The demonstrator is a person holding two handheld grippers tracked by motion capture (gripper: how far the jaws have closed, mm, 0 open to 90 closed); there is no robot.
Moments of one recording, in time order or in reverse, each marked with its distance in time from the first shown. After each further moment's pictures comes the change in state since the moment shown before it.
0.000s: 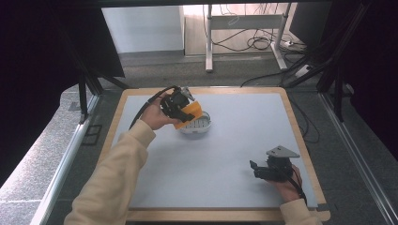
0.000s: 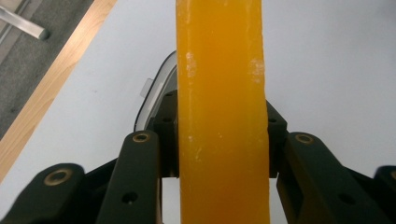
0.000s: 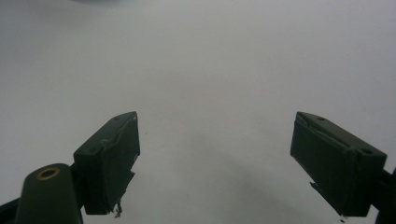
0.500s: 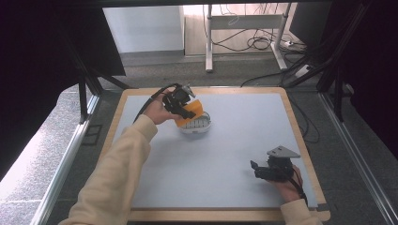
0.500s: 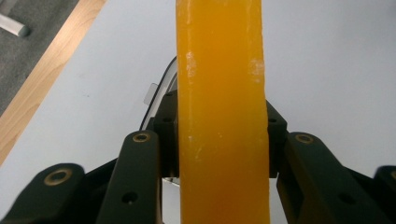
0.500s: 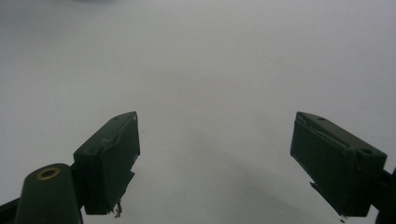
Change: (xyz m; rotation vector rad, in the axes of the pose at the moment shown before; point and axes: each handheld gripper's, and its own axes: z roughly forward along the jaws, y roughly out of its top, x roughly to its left) left arm 0.022 0.001 0.024 0.007 -0.066 0.007; right arm -0.002 -0.001 0.000 0.002 -0.005 0.005
